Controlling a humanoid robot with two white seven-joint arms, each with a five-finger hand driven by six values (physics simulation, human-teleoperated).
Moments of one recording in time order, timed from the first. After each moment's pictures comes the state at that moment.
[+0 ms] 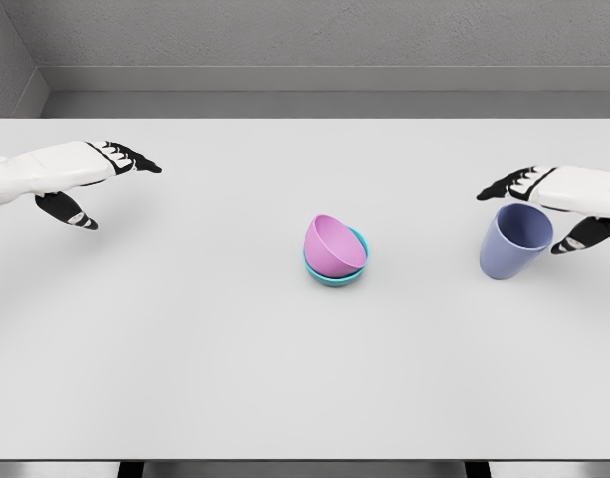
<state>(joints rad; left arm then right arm) -0.70 0.88 -0.66 -1.26 -0.29 -0.61 -0.48 -0.54 -1.03 0.53 -1.42 0.14 -0.61 0.61</state>
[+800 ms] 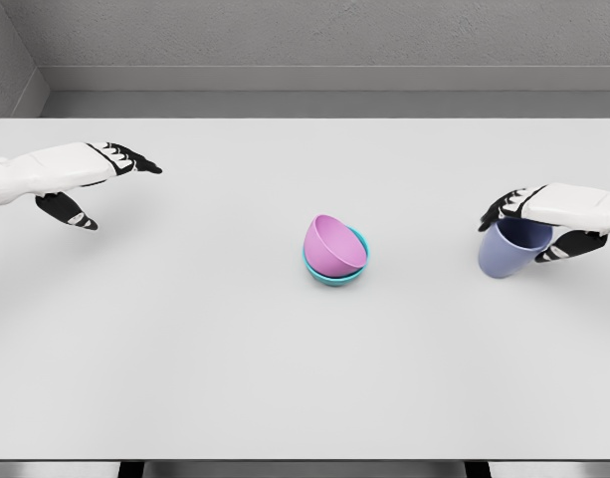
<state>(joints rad) -0.70 0.88 -0.66 -1.26 -0.29 -0.61 -0.48 -0.54 -1.01 0.57 -1.39 0.14 -0.61 0.61</state>
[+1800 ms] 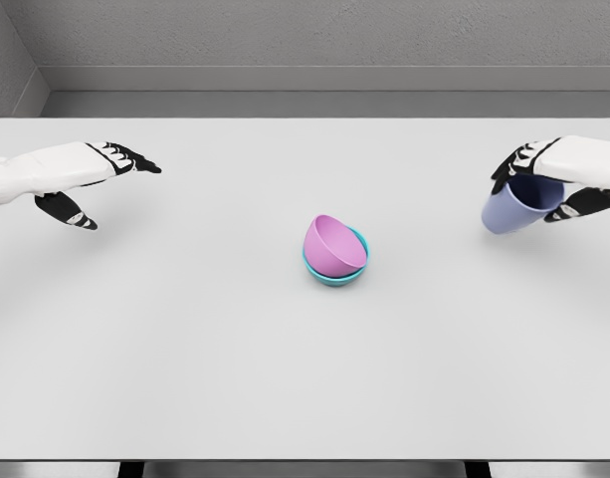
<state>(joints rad) -0.70 0.88 -0.66 -1.26 -0.29 -0.61 -0.48 -0.63 -1.00 0.53 -1.40 0.13 -0.61 0.61</state>
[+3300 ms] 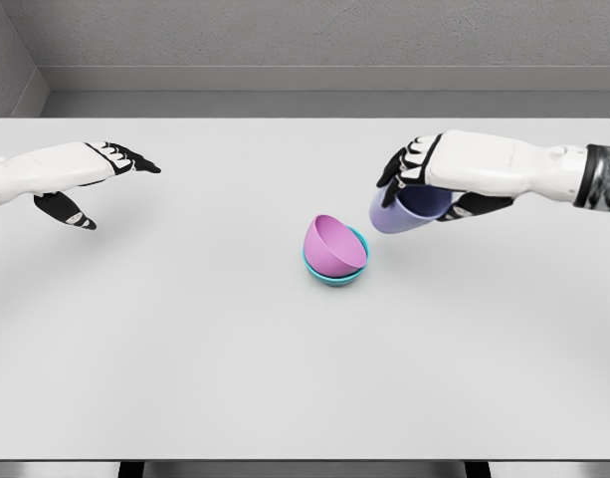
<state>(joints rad) -0.70 0.88 -0.66 -1.26 -0.29 -0.61 -0.48 -0.67 -0.83 0.56 -1.65 0.14 -0.61 0.61</state>
